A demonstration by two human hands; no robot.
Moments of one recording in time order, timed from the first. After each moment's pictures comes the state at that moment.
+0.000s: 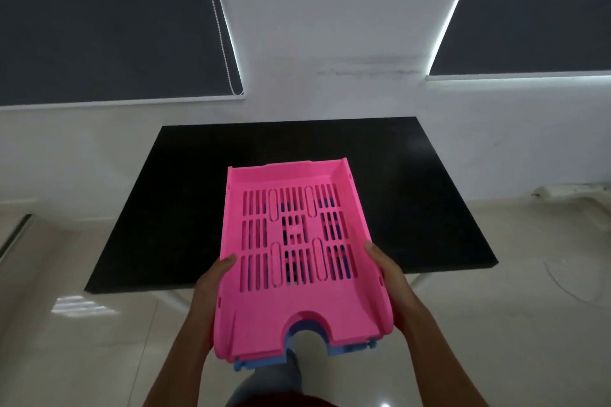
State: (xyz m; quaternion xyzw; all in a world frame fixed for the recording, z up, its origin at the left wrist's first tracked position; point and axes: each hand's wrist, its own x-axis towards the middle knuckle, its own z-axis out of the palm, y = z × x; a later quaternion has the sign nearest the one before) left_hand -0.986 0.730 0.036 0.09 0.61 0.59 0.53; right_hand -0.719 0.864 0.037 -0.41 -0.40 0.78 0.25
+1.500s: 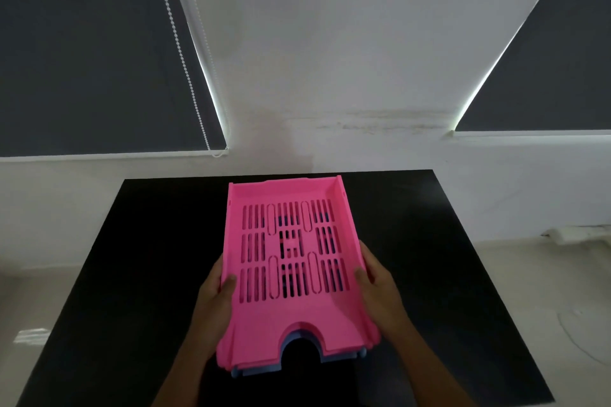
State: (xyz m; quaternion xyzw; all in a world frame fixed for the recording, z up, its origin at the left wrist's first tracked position) left_hand -1.089 0.968 0.037 0.23 0.72 0.48 0.44; right_hand -0.838 1.085 0.043 -0.52 -0.60 0.55 0.25
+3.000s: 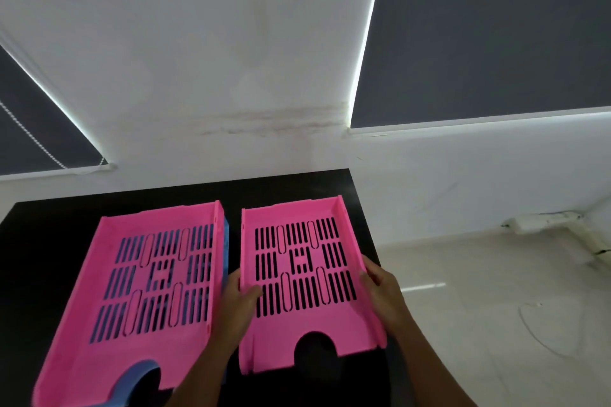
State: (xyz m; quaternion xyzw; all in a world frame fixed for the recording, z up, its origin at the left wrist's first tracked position) left_hand -0.810 1.122 0.008 0.26 0.79 0.38 0.40; right_hand -0.570 1.225 -0.021 -0.54 -0.57 0.56 0.25
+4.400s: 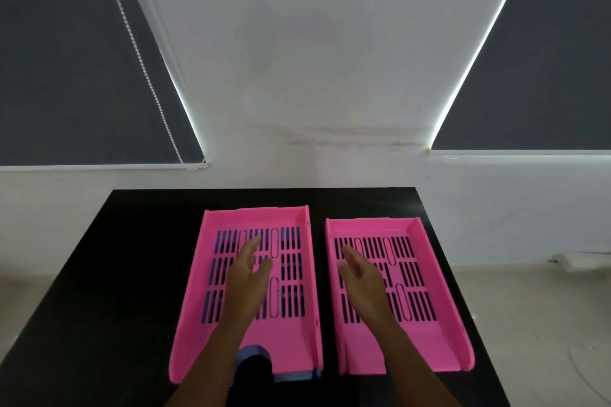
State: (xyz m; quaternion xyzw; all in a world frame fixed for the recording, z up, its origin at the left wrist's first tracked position) left_hand -0.977 1.060 0.049 0.28 0.75 0.50 0.32; right_hand -0.782 1.151 0.024 -0.53 -0.61 0.53 0.26
